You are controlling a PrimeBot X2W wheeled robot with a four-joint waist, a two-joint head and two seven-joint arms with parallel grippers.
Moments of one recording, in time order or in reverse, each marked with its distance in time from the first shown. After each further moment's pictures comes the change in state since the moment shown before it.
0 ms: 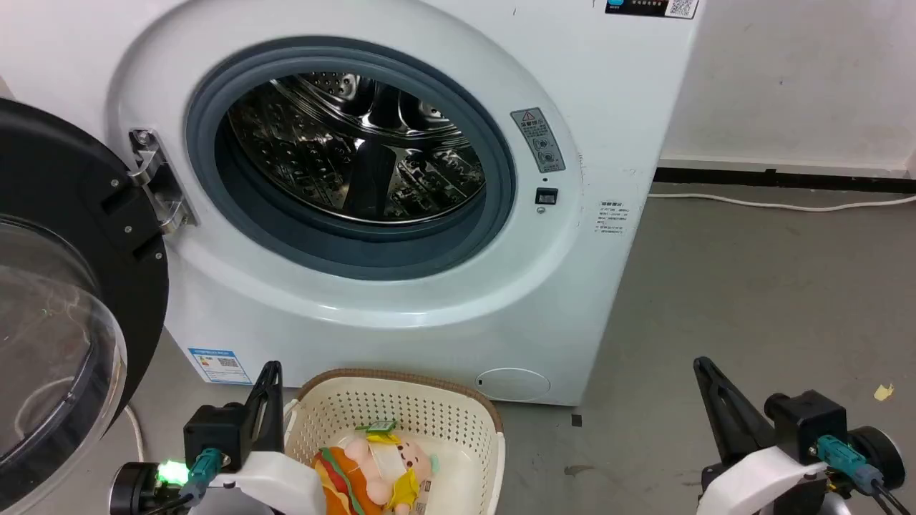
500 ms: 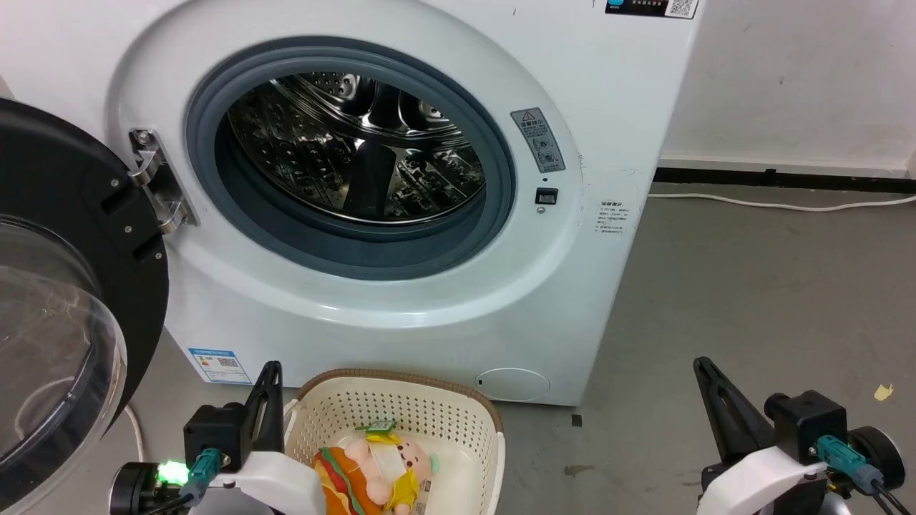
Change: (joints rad) left arm 0.000 0.000 0.001 0.000 0.000 0.000 0.000; right arm 0.000 0.000 0.000 0.000 0.000 0.000 0.000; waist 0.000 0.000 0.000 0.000
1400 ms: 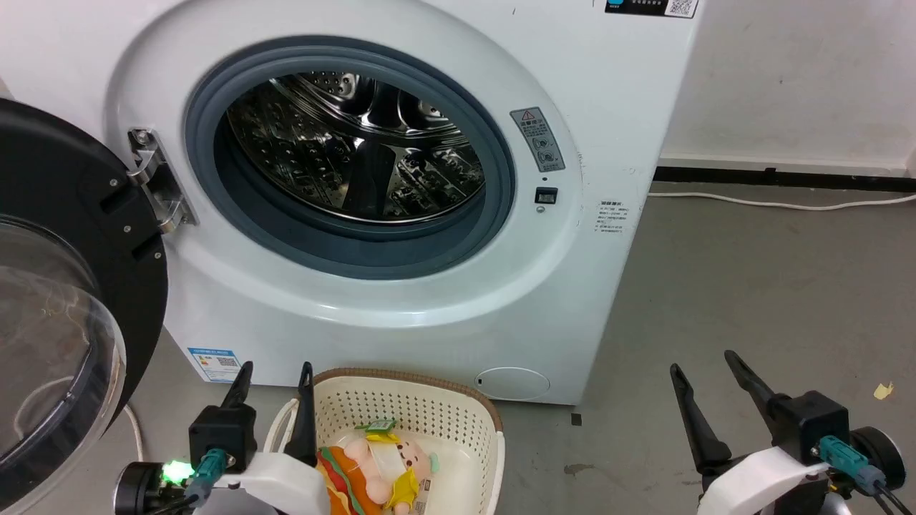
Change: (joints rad) left arm 0.000 0.000 -0.007 0.001 0.000 0.002 -0.001; right arm 0.000 0.000 -0.001 0.000 0.003 0.000 -0.002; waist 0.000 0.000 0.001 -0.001
